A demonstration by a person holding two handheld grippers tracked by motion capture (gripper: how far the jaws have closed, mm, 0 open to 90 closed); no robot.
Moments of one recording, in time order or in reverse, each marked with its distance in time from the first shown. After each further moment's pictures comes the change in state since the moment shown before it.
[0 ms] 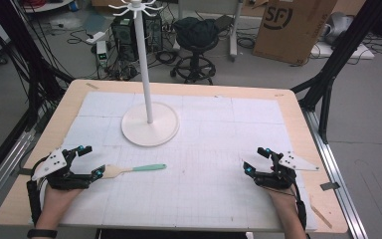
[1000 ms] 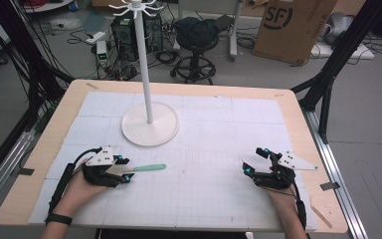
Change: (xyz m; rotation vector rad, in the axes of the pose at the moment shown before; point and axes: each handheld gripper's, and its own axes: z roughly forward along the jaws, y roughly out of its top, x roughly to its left) left arm -0.032 0.015 0.080 0.425 -0.250 0.136; right arm 0.000 0.000 0.001 0.006 0.018 -0.006
